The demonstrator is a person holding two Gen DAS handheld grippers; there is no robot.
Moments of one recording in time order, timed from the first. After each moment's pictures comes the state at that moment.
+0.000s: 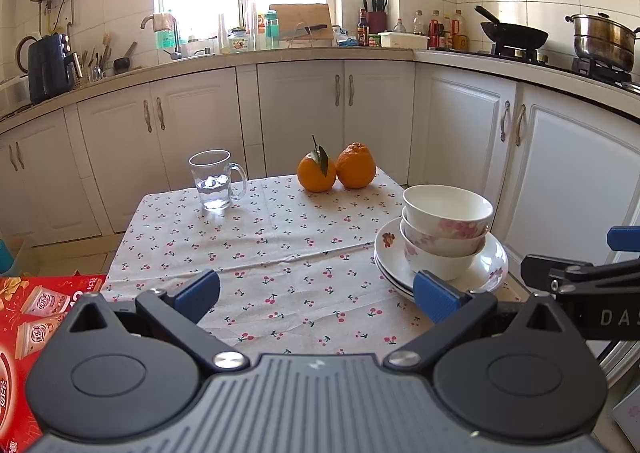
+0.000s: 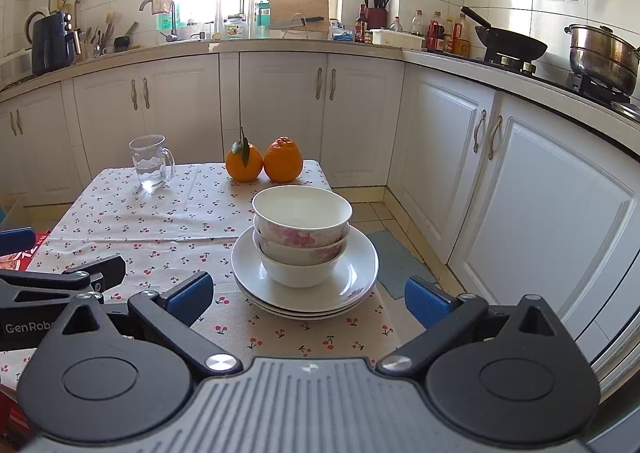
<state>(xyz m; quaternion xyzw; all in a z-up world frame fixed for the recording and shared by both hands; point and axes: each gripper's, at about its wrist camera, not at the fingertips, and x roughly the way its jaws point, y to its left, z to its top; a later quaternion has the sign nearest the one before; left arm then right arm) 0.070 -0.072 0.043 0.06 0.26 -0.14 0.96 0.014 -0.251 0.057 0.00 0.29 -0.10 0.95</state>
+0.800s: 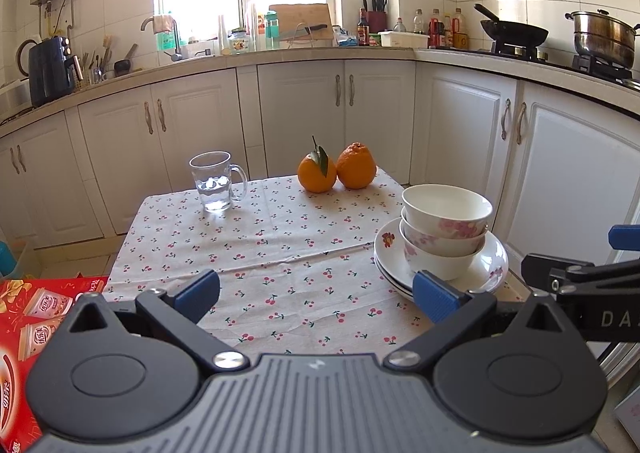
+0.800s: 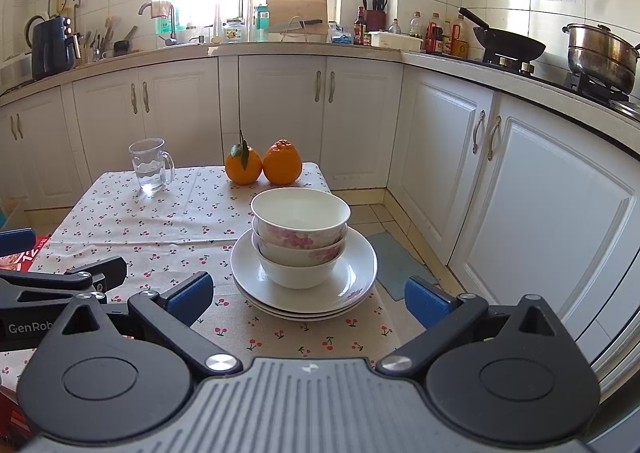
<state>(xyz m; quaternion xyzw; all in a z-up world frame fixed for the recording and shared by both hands) 0.068 -0.074 0.045 0.06 0.25 -0.14 0.96 0.012 -0.253 0.057 0.00 0.28 -0.10 0.95</state>
